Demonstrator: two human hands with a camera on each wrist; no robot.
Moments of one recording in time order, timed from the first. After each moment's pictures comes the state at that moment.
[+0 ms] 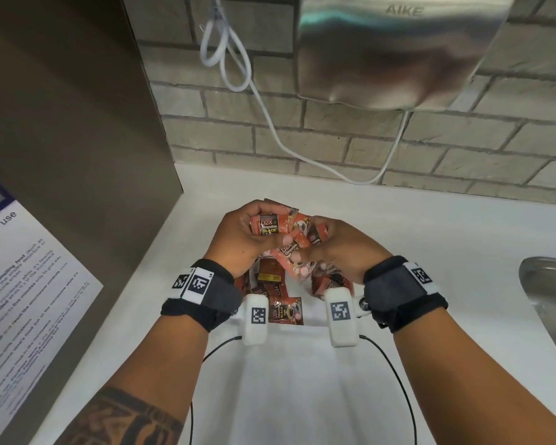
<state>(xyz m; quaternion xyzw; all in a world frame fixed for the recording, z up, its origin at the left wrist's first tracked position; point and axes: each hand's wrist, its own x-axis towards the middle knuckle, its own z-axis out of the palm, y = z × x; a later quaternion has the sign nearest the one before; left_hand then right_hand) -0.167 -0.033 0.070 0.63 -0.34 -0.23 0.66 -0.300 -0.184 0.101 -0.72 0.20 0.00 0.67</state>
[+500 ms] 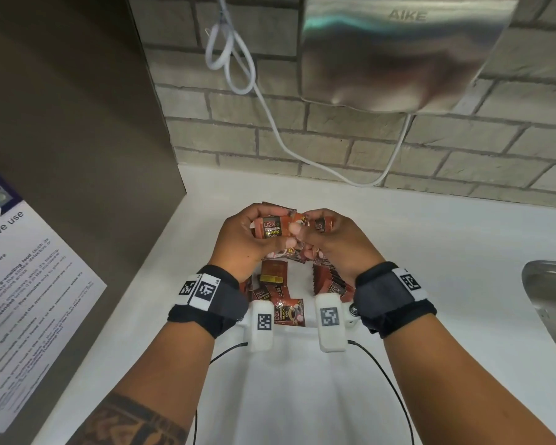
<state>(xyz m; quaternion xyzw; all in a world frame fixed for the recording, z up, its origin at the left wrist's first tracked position) -0.177 -0.031 0.071 0.65 -0.31 -0.21 0.67 -0.291 -0.171 0.097 -0.69 0.25 -0.13 0.66</state>
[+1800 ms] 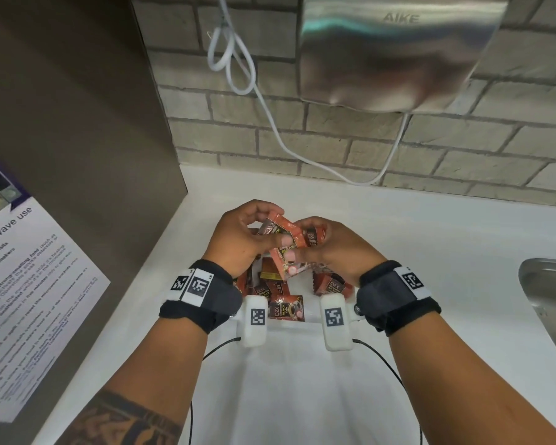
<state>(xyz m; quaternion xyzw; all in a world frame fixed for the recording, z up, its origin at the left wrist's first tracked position) -0.174 -0.022 0.080 0.69 -0.32 -0.19 0.62 -0.301 -0.172 0.097 -0.76 0.20 -0.03 0.62</state>
